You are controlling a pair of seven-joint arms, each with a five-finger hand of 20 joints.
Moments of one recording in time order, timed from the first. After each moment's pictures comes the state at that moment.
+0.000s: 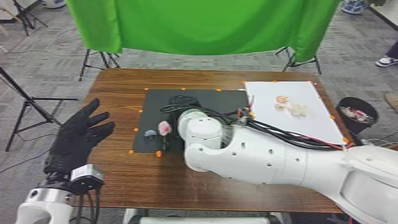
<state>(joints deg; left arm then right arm) 135.0 -50.5 -97.6 -131.8 38.9 18.8 15.7 -33.6 -71.9 5.1 -90.4 -99.7 0.6 55.5</state>
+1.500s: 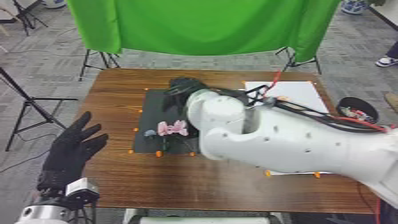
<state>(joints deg) 142.8 -48.7 -98.2 -133.2 36.0 22.8 21.8 -24.7 -62.1 6.9 -104.9 -93.9 -4.2 54.3</state>
